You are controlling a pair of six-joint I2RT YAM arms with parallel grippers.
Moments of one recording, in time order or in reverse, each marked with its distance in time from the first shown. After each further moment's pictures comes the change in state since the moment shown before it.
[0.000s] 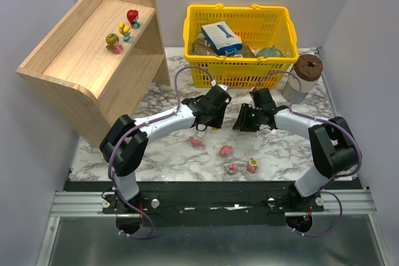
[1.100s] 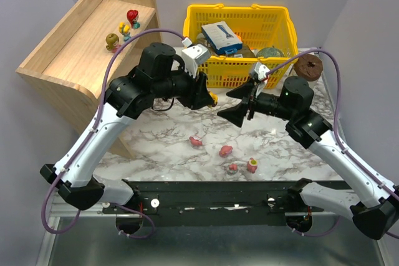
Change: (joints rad) left arm 0.155 -0.453 0.475 -0.482 0.581 0.348; right arm 0.204 -0.606 0.180 0.089 -0.364 -0.497
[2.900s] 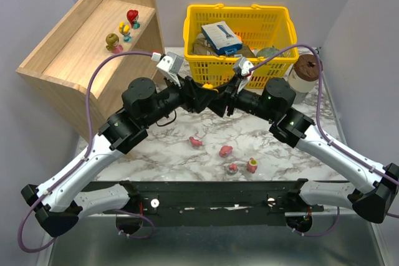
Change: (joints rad) left arm -0.092 -0.319 -0.531 0.687 -0.286 -0.301; right arm 0.220 0.119 0.064 0.181 0.294 0.071
